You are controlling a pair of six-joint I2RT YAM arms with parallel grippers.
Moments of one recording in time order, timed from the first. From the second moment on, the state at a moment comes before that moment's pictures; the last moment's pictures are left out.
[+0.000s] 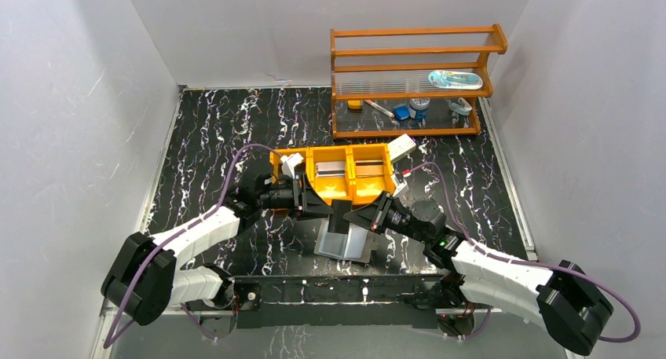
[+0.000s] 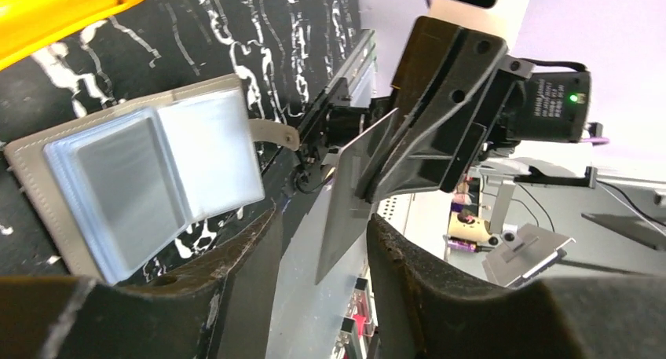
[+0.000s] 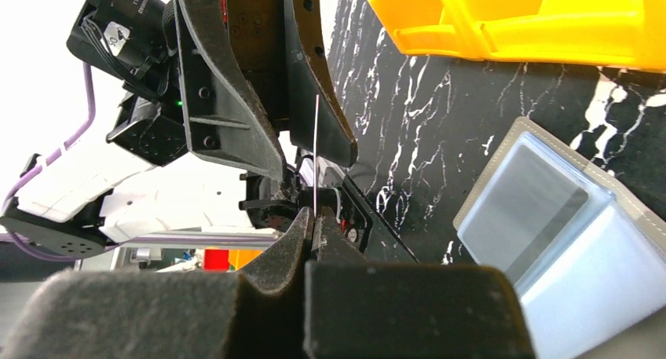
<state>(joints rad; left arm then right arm) -0.56 1.20 0.54 0.18 0.78 -1.00 0.84 0.88 0.22 0.53 -0.25 1.21</state>
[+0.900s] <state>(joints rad) -0.55 1.27 0.52 0.50 1.02 -1.13 0.84 0.97 0.19 0.78 -0.33 1.30</state>
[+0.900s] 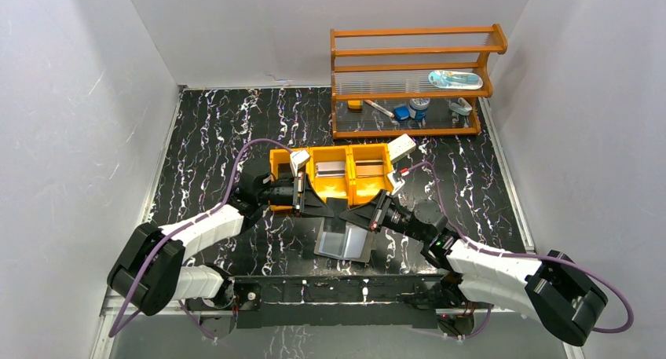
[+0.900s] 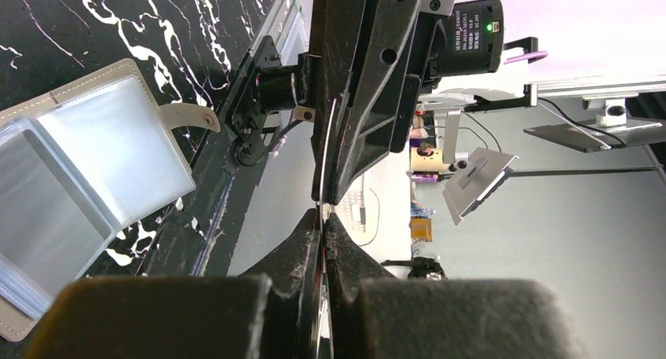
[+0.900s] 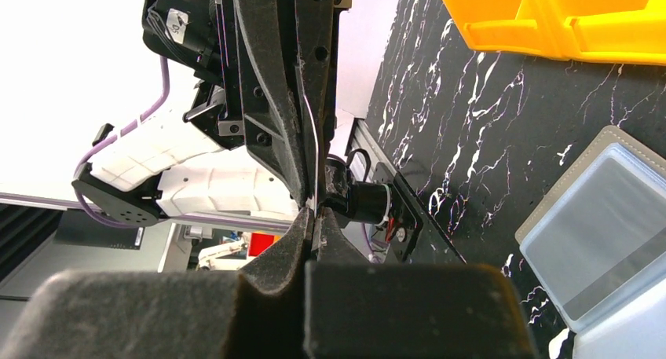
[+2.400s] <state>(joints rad) -0.56 1.26 1.05 -0.58 -0.01 0.32 0.84 0.71 0.19 0.19 -0.13 1.24</state>
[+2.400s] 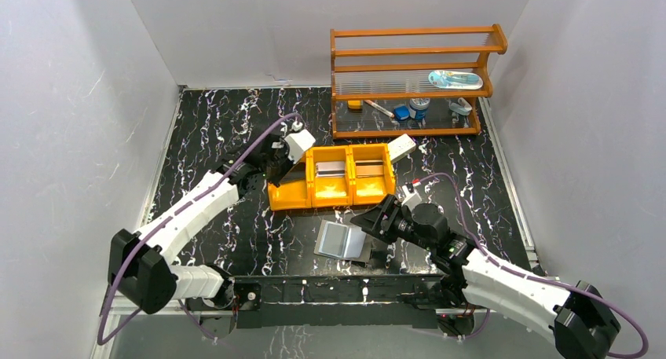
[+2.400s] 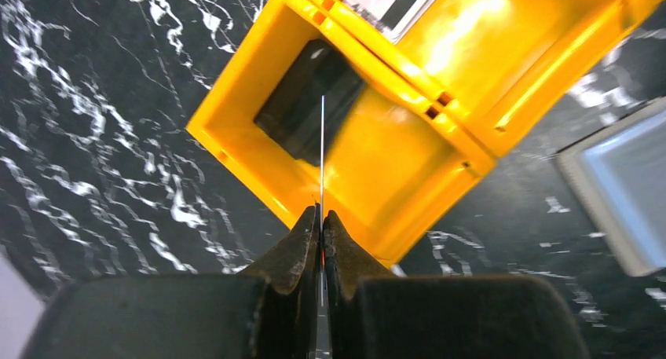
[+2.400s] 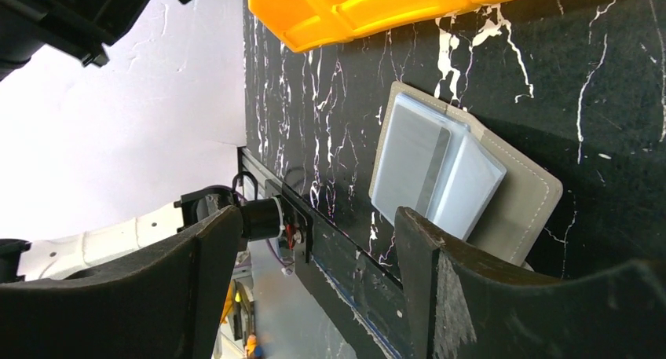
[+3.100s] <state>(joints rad) -0.56 1.58 1.01 -0.30 -0.15 0.85 0.83 0.56 0.20 0.06 -0.06 1.25</state>
